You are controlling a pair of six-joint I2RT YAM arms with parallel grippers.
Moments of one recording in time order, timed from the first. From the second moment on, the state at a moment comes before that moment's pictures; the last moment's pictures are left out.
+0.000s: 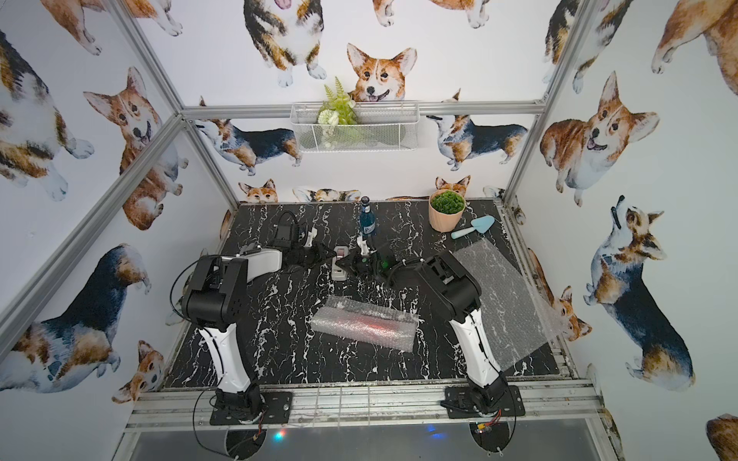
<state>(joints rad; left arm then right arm) -0.18 1.99 1.17 -0.06 0.63 -0.62 0.70 2.18 1.25 0.56 -0.55 1.27</state>
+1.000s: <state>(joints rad) -0.18 2.01 1.21 -0.10 0.65 -0.59 0.77 2.14 1.03 0.71 -0.55 1.34</state>
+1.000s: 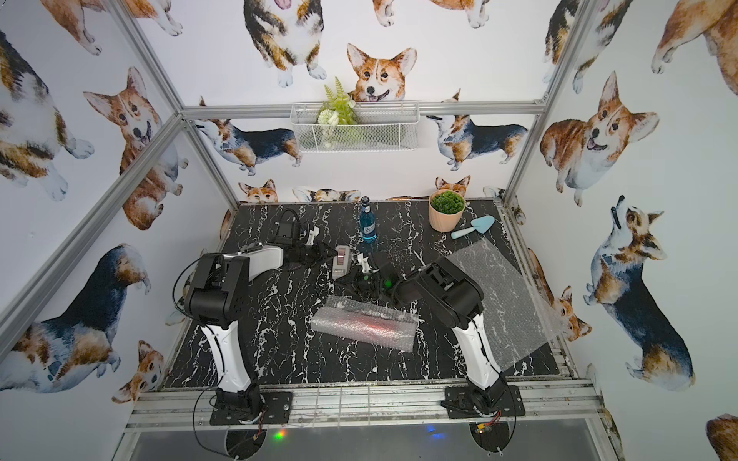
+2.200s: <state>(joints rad) -0.18 2.03 1.25 -0.14 0.66 -0.57 0.76 2.15 0.98 0.63 -0.49 1.33</state>
